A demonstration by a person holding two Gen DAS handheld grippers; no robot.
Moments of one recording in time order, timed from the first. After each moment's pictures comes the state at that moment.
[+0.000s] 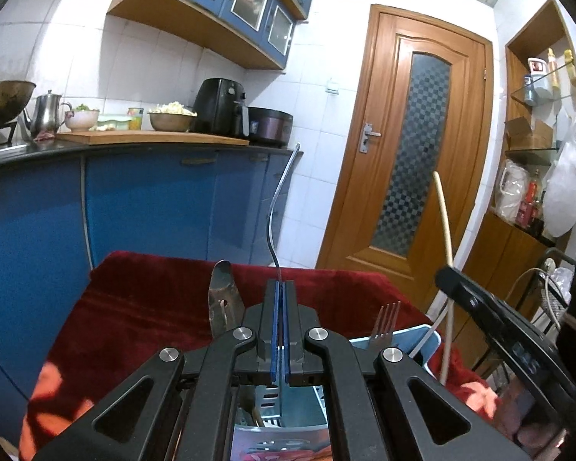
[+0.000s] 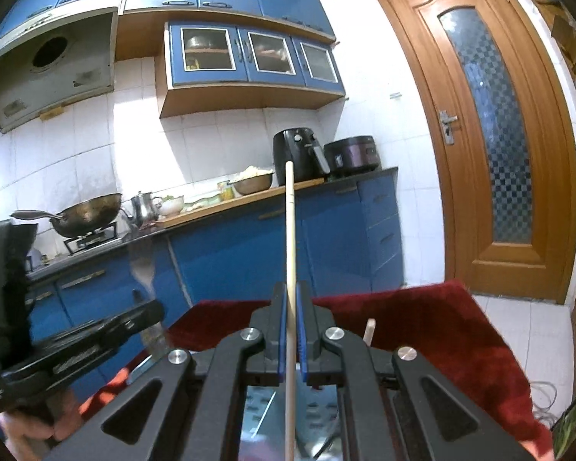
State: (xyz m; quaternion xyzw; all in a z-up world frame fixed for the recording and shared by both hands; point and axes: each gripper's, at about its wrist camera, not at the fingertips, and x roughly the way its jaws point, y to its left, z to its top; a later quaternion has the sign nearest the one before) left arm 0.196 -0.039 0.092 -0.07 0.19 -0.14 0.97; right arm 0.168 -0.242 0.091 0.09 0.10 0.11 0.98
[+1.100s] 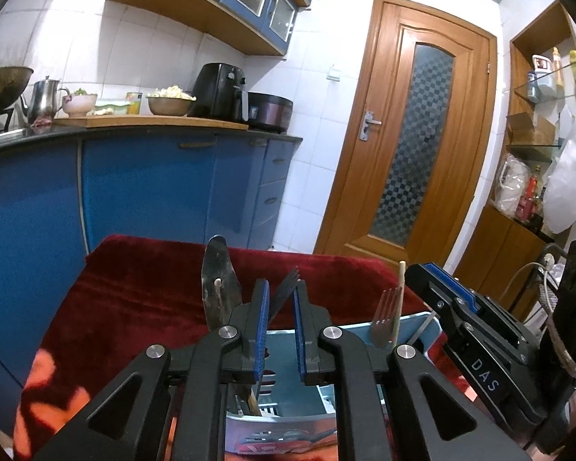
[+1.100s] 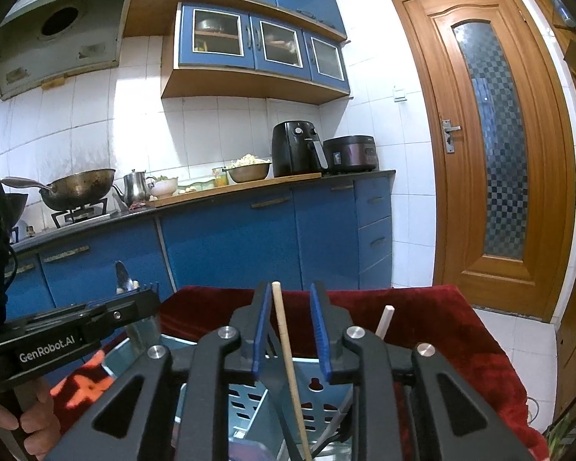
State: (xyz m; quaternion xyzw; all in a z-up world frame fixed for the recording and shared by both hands) left arm 0.198 -0.043 0.086 -0.08 0.21 -0.15 0.96; right arm 0.166 -0.228 0.080 0.05 0.11 0.11 0.99
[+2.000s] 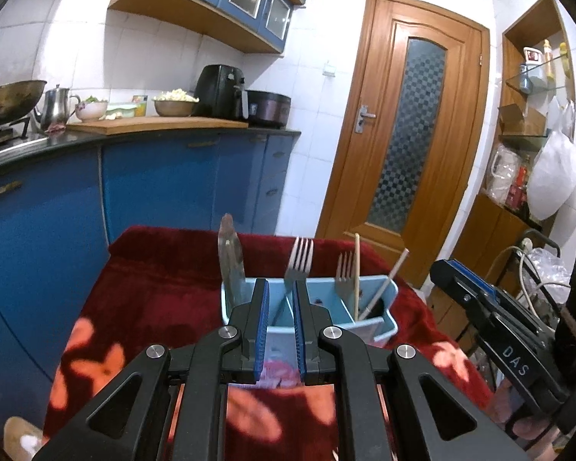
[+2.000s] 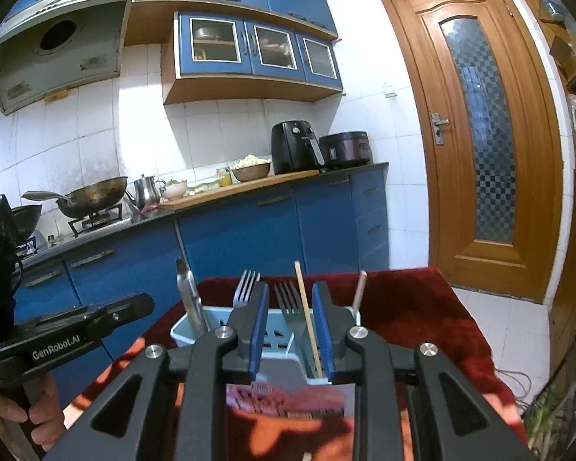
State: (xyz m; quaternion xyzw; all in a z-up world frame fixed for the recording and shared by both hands) left arm 0.121 -0.031 0.114 -0.06 0.24 -0.15 0.96; right arm 0.078 -0.230 0.110 0.07 0.15 0.10 0.98
